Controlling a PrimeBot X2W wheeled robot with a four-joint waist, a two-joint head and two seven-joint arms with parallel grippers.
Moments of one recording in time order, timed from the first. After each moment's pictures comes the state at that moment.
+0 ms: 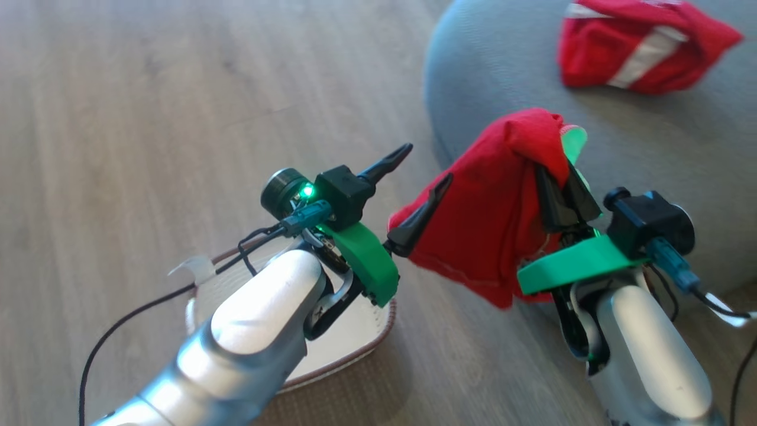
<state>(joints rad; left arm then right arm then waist) -0.65 0.10 -0.87 0.44 -0.53 -0.12 -0.25 -0.30 -0.08 0.26 0.09 0.23 0.12 -0.26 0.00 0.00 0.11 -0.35</state>
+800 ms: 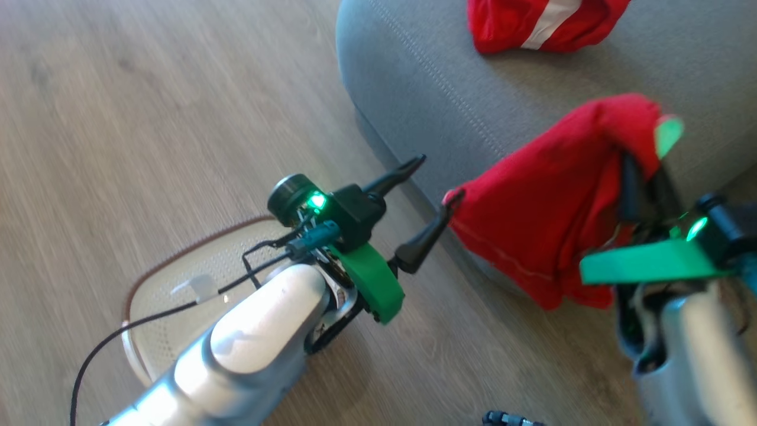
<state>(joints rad) -0.62 0.13 -0.89 0.35 -0.48 -0.12 -0.25 -0.21 -0.06 0.06 -0.06 0.19 0.12 -0.26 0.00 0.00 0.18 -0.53</state>
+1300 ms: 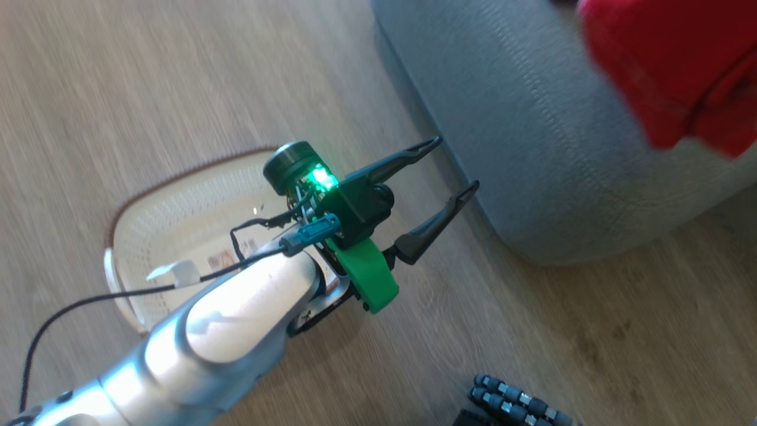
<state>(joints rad) -0.72 0.24 -0.99 0.20 -0.48 -0.12 -0.23 -0.57 -0.23 -0.20 -0.03 0.04 0.12 -0.26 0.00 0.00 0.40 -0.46</state>
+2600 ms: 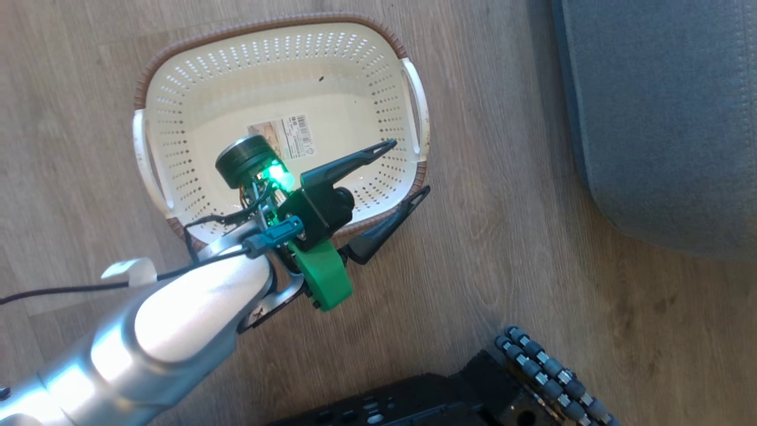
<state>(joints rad) -0.76 0.40 -1.06 0.14 -0.47 -0.12 -0.20 -1.05 -0.39 -0.65 0.56 -0.13 0.12 0.01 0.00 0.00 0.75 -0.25</state>
